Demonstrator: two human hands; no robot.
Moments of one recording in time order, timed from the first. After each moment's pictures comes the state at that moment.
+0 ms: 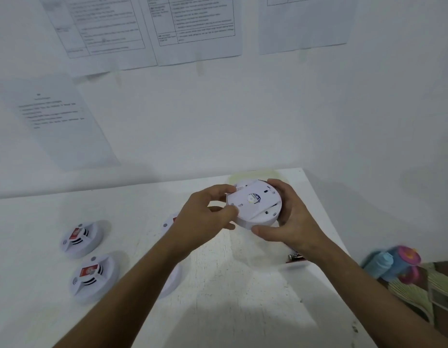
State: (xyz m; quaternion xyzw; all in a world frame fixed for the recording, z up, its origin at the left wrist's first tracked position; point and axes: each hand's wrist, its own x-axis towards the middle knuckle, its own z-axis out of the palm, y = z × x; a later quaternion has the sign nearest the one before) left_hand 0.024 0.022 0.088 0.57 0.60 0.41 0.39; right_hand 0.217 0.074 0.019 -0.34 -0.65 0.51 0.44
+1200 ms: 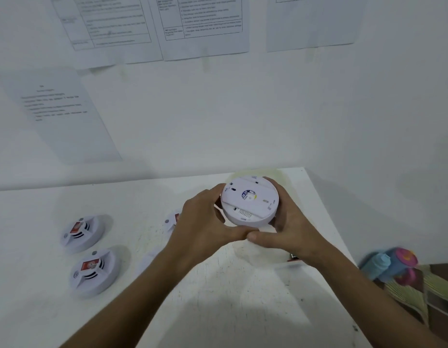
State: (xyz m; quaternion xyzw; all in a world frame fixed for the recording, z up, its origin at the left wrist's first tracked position) left_hand 0.019 0.011 0.073 0.69 0.57 0.40 0.20; right_hand 0.206 0.060 0.032 -0.28 -0.68 0.54 0.40
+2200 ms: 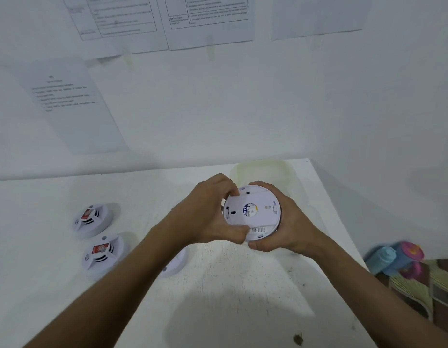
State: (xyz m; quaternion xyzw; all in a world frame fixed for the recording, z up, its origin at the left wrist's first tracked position) left_hand 0.002 0.015 0.080 0.79 0.55 0.23 0.15; right_hand 0.204 0.058 0.015 -0.30 -0.74 0.48 0.37
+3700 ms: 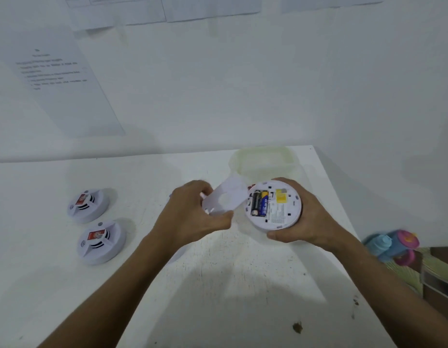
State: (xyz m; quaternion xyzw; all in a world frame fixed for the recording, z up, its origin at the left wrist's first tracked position) left_hand -0.015 0.001 0.041 0.66 0.68 0.30 0.15; right_hand 0.234 0.063 0.001 -0.34 -0.72 0.50 0.35
